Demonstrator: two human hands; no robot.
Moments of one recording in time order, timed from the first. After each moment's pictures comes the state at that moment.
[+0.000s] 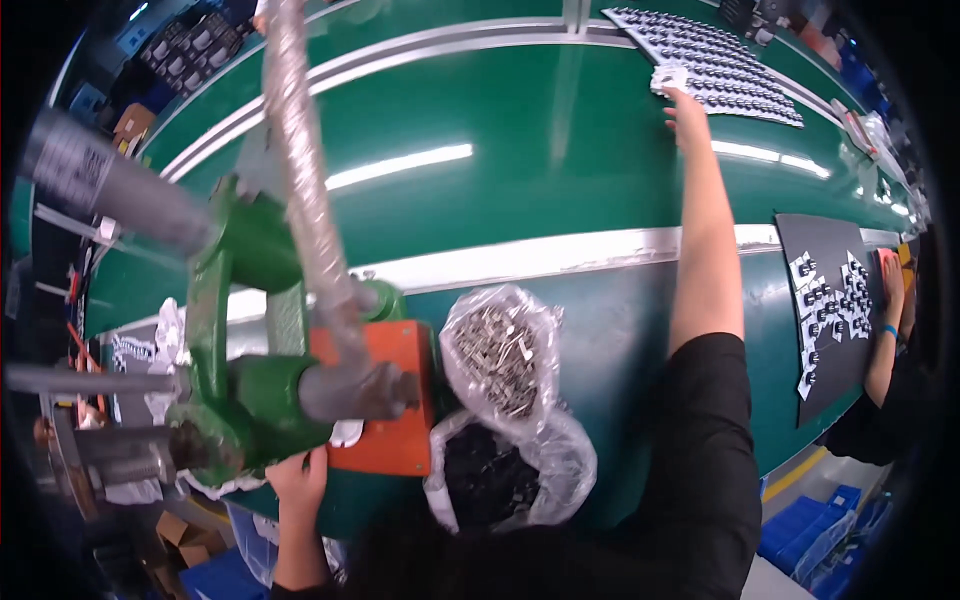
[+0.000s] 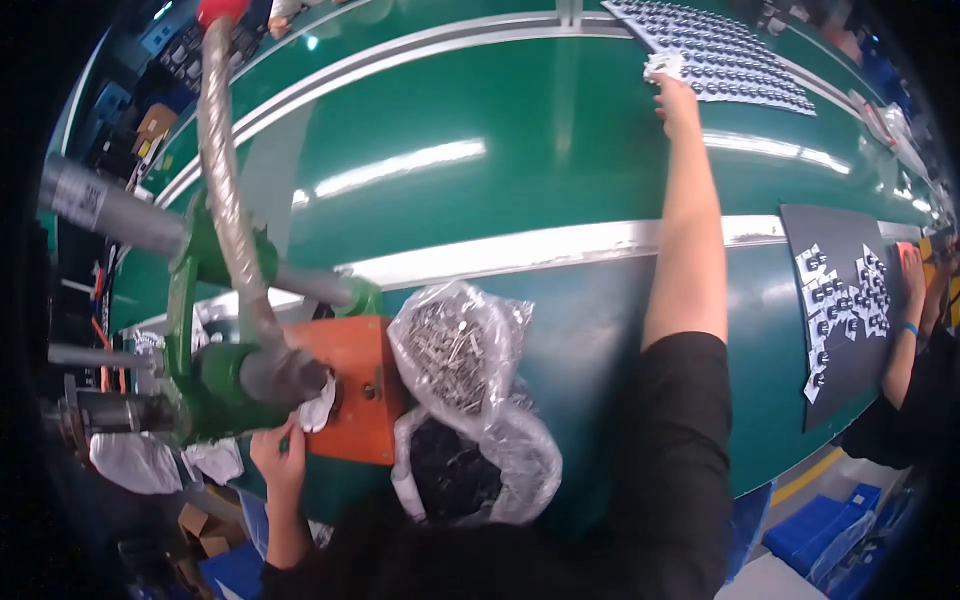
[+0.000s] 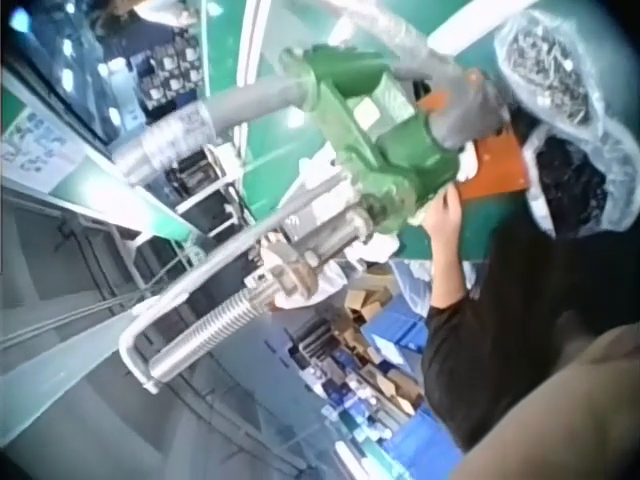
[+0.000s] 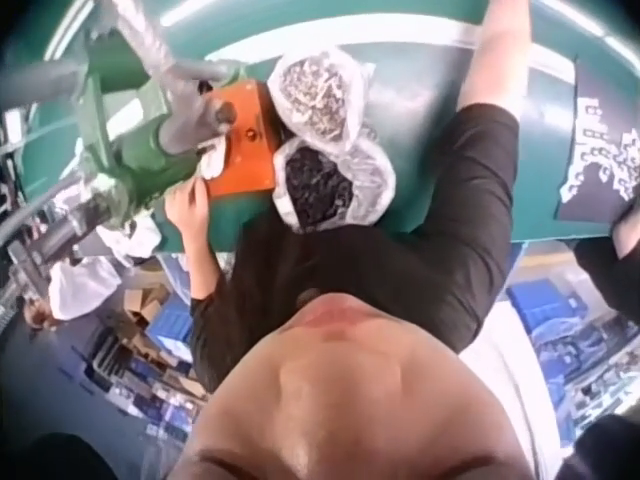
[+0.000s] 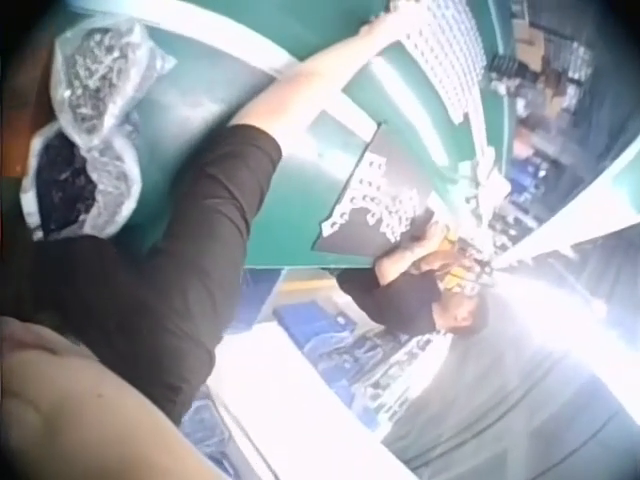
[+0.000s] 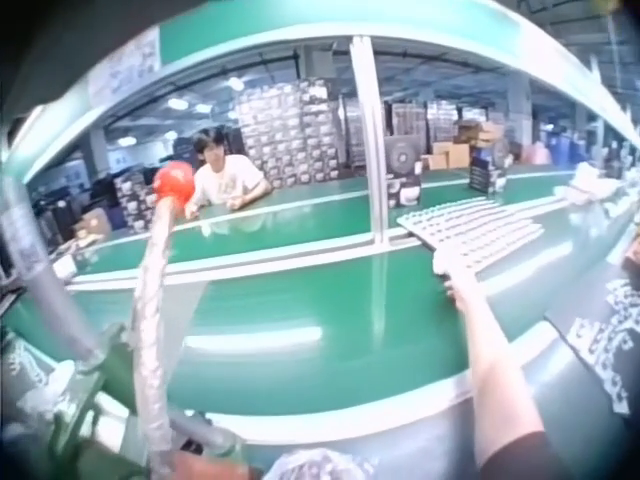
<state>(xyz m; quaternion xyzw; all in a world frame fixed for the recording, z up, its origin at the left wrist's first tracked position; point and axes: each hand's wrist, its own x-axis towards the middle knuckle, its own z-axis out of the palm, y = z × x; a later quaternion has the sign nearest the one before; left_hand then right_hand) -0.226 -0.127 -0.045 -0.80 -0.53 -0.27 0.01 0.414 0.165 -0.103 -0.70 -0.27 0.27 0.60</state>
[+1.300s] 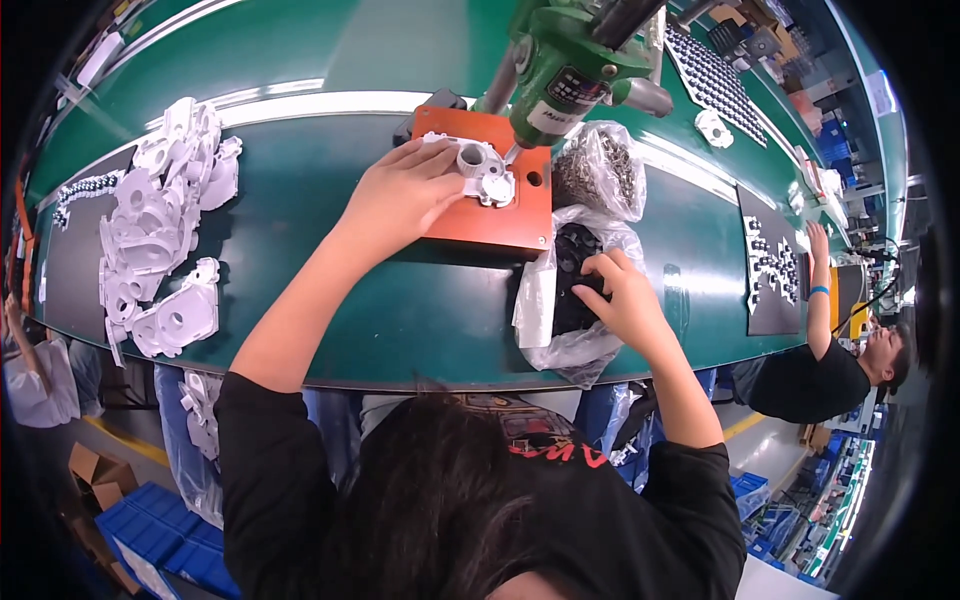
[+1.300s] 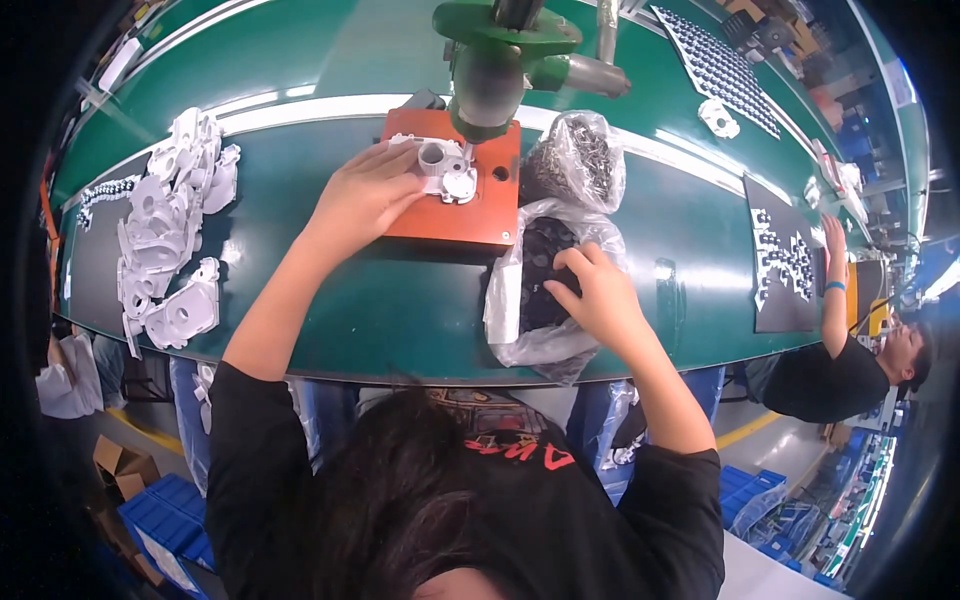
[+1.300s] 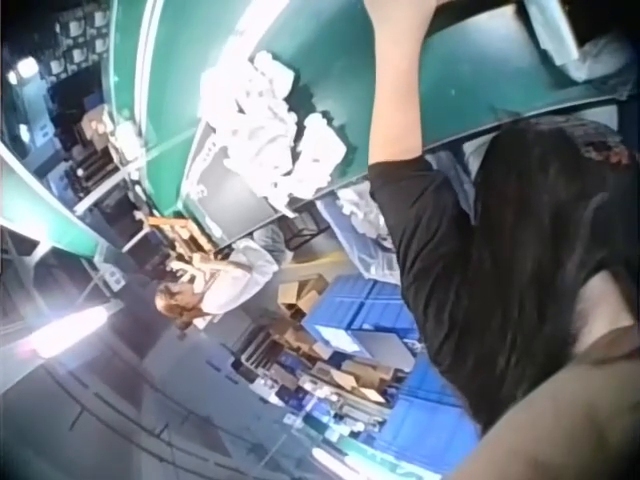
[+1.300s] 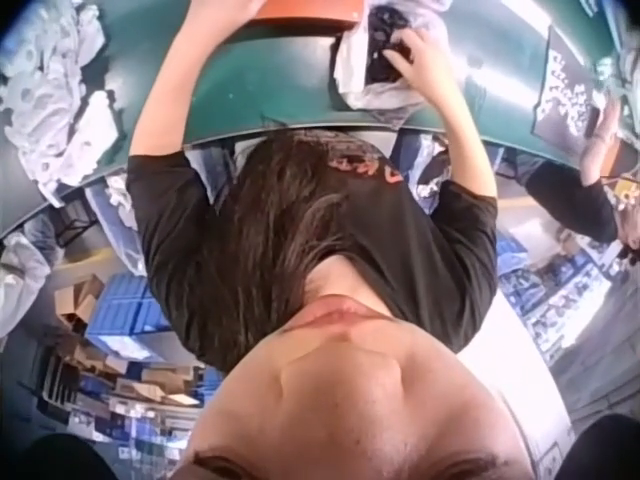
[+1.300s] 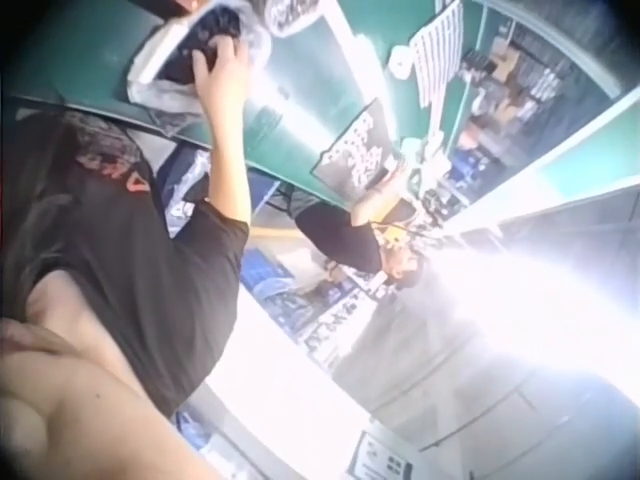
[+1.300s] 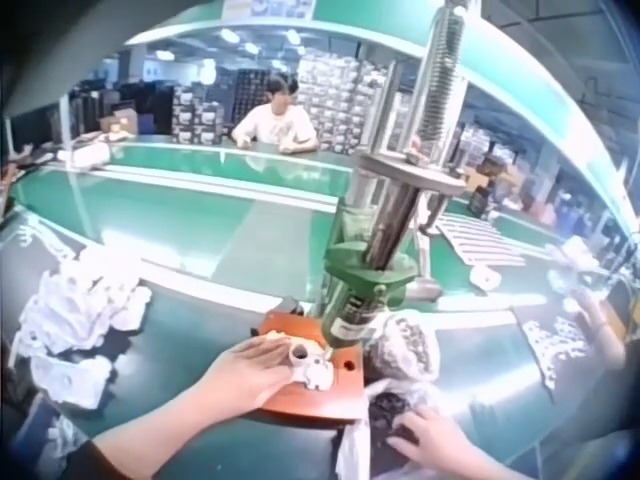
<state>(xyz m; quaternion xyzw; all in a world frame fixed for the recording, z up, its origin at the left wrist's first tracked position) -0.254 -0.082 -0.050 -0.91 -0.26 -0.33 -0.01 0.027 -0.227 -0.029 -0.66 -0.72 0.15 0.13</state>
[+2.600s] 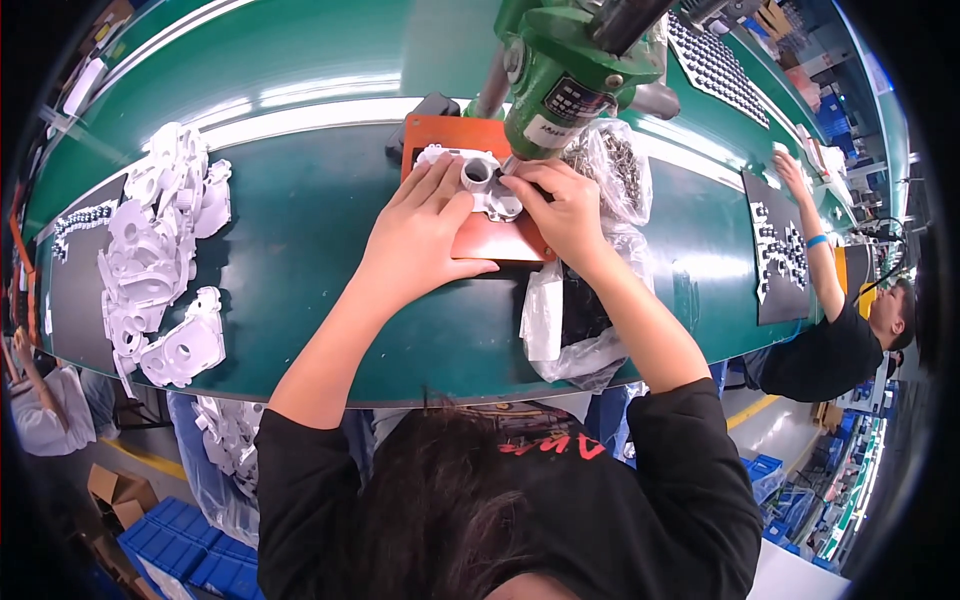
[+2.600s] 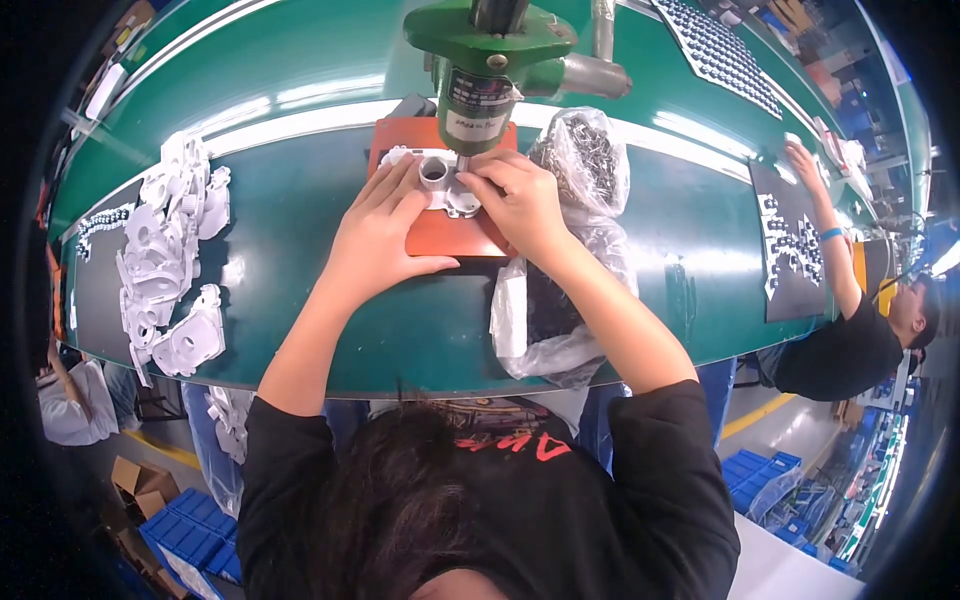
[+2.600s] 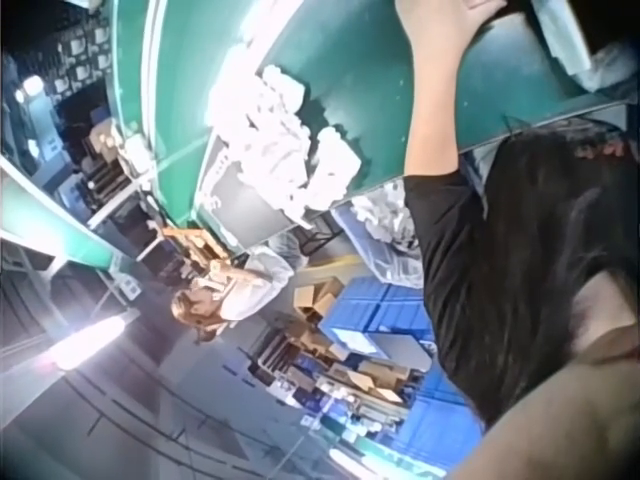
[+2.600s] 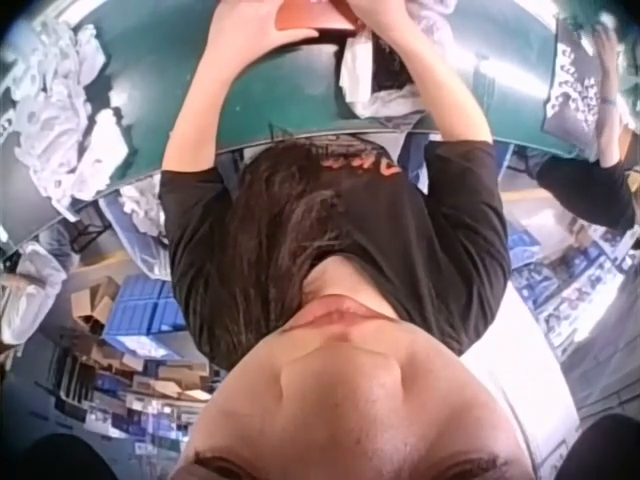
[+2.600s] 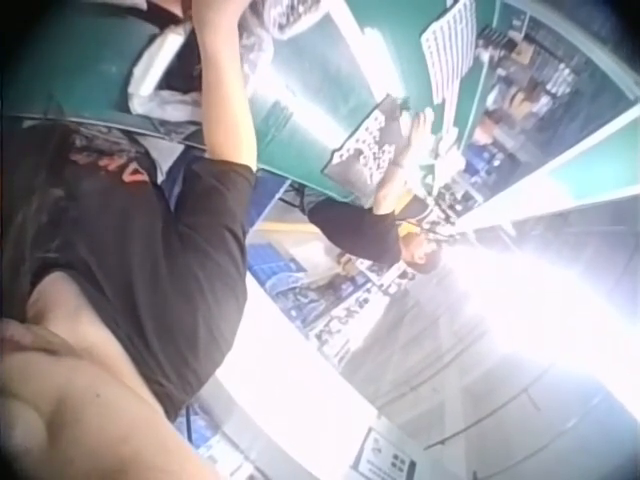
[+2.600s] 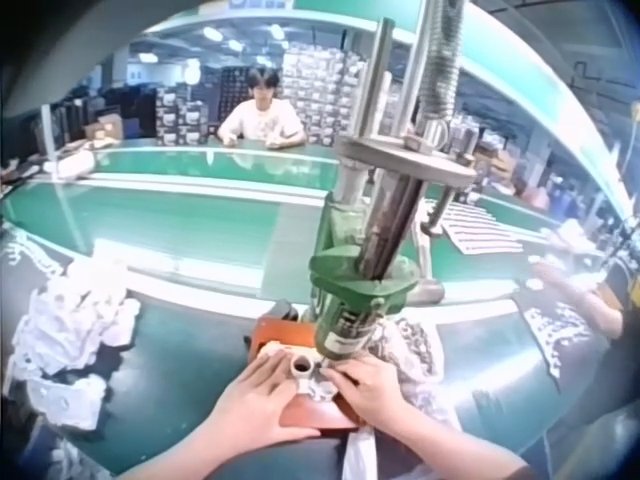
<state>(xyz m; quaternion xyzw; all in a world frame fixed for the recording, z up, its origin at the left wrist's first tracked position) -0.236 -0.098 -0.055 -0.90 -0.32 -0.30 -0.08 -0.036 -0.109 -0.052 -0.52 -0.73 0.11 0.44</state>
